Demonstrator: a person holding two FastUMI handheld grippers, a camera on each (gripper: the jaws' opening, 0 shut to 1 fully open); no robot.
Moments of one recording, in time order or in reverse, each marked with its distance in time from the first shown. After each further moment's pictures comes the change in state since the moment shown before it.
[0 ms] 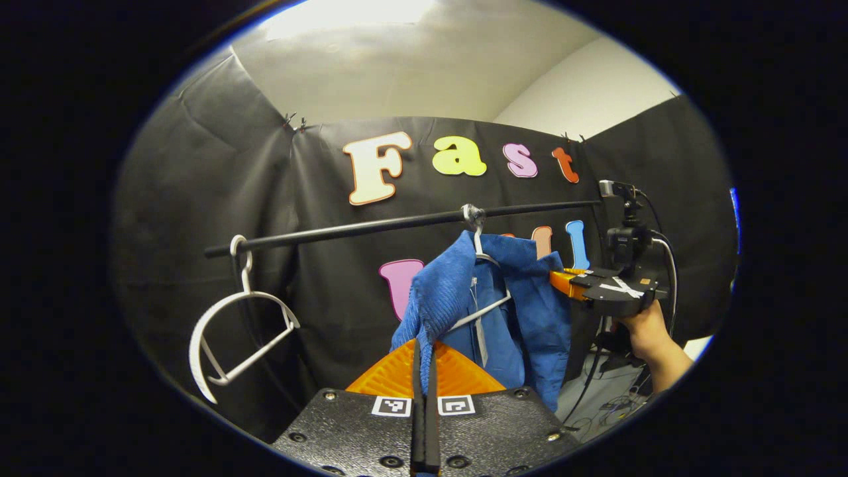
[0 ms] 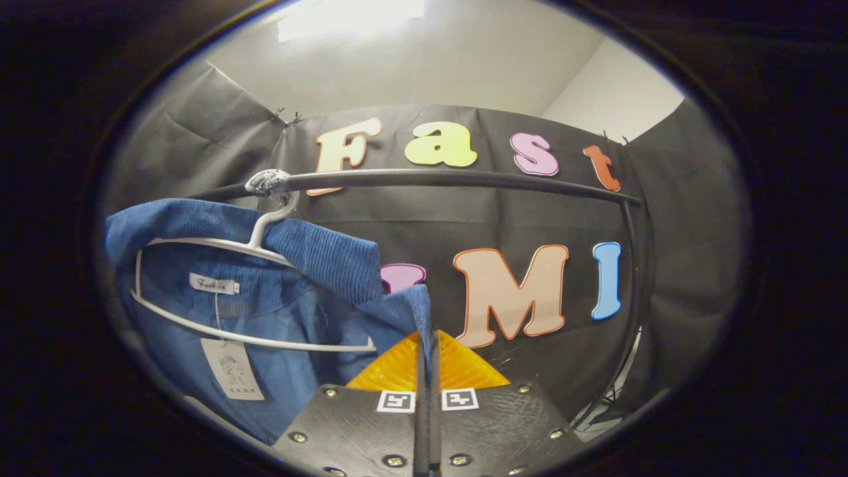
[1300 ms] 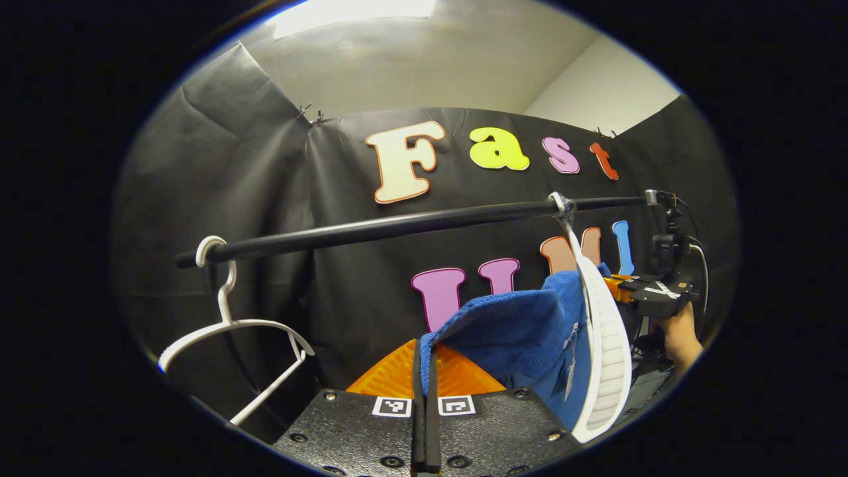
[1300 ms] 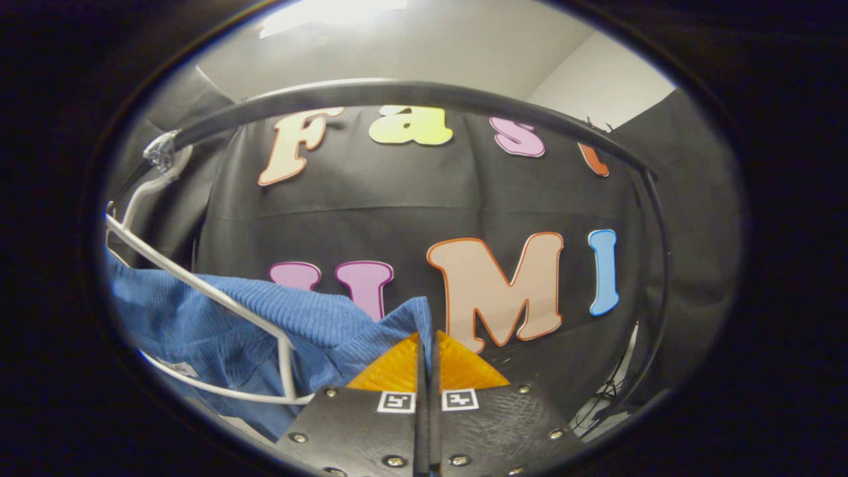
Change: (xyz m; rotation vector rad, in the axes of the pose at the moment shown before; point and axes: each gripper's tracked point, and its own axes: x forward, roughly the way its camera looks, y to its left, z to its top) left arm 0.118 0.069 -0.013 -0.046 -0.016 0.097; right arm 0.117 -0.040 -0.038 0.024 0.048 -0.122
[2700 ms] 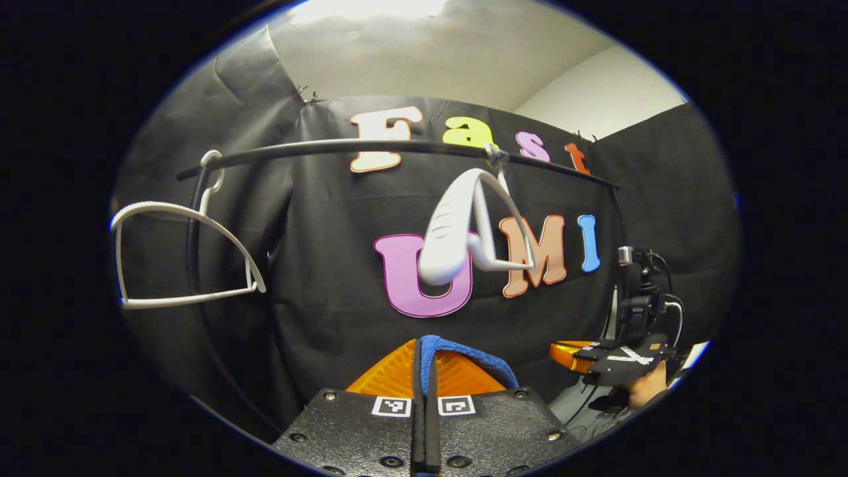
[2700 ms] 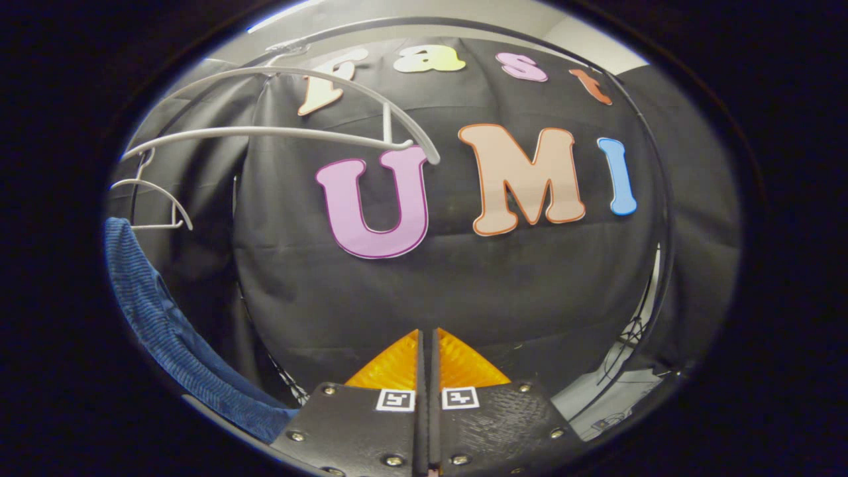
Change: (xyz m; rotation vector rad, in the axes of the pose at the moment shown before) left arm -0.056 -0.069 -0.080 -0.084 0.017 -0.086; right arm -0.148 0.064 -0.177 0.080 0.266 0.138
